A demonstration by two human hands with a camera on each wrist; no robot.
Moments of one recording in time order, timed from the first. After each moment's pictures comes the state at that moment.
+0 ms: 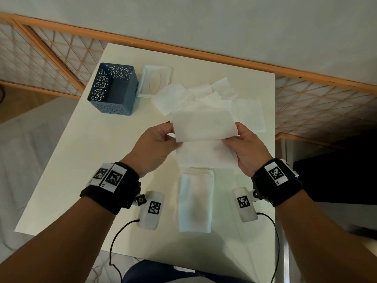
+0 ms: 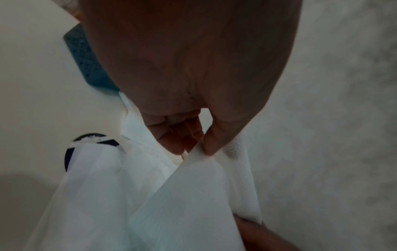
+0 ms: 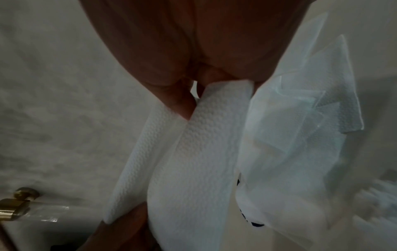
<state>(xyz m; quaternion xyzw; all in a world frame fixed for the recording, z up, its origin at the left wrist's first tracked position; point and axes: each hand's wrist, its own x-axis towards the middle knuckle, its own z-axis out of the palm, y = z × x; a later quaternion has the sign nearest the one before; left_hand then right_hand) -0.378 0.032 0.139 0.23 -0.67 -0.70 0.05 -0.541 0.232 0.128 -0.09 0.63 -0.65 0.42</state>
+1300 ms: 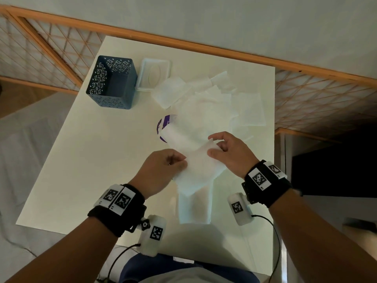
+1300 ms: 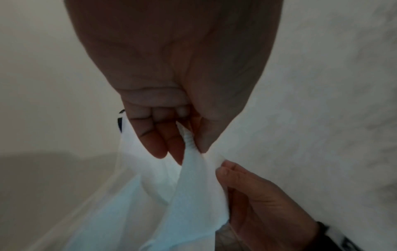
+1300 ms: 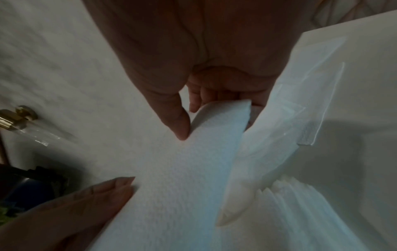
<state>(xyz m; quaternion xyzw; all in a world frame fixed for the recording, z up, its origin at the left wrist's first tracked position) -0.337 0.075 0.109 0.35 -0.69 -0.63 -0.04 -0.522 0.241 0.105 -0.23 0.78 -0.42 0.40</state>
